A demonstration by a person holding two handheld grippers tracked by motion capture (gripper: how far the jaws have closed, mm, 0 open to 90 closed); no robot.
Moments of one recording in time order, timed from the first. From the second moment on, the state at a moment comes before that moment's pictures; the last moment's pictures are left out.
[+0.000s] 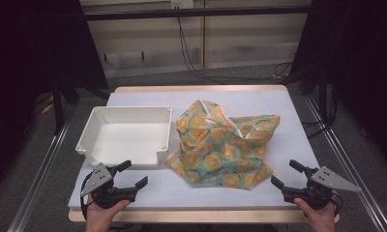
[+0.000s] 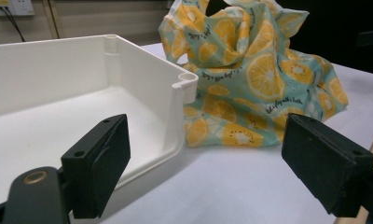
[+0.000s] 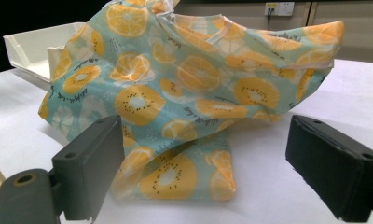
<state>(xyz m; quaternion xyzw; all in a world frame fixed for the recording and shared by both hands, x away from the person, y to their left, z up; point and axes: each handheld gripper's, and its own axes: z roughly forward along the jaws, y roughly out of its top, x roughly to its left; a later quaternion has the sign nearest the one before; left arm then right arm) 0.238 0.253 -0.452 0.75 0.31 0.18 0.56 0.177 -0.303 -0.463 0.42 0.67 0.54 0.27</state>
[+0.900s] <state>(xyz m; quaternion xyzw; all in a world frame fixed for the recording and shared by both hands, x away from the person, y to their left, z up) 0.261 0.213 -0.434 0.77 0.25 0.13 0.57 0.200 -0.284 -0.436 0.36 0.73 0.56 0.16</state>
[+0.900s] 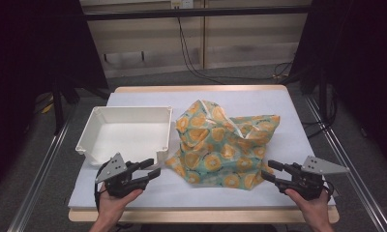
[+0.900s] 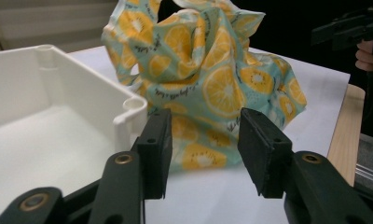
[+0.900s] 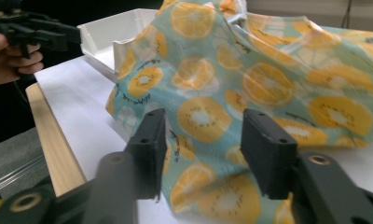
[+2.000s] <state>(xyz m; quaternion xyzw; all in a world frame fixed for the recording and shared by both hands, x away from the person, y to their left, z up) 0.352 0.082 -0.413 0.80 0.19 0.06 0.57 0.319 -0.245 -0.387 0.33 0.77 0.53 0.14</state>
